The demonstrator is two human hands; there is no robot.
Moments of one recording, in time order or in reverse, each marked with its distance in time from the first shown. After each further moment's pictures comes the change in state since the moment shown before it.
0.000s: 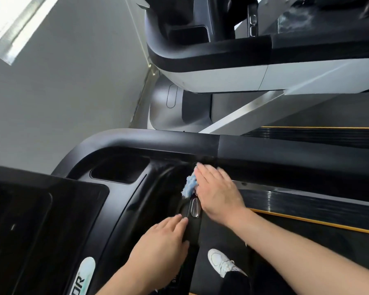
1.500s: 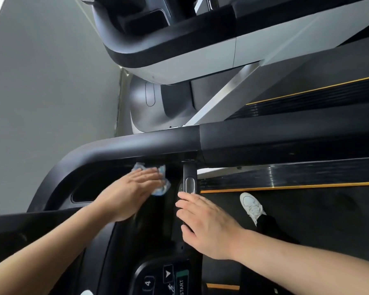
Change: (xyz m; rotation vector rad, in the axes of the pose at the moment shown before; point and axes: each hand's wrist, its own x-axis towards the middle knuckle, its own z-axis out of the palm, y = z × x) left_hand 0.121 -0.135 -0.047 0.158 -0.012 0.455; right_hand -0.056 -0.033 0.018 0.334 0.100 -0.206
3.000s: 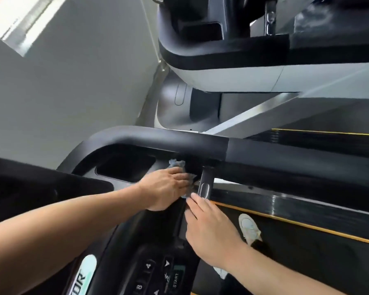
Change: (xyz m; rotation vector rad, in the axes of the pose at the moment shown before) left_hand 0.030 0.027 0.012 0.383 -0.169 0.113; right_hand 0.015 -0.016 -0.013 -0.290 -0.299 0.006
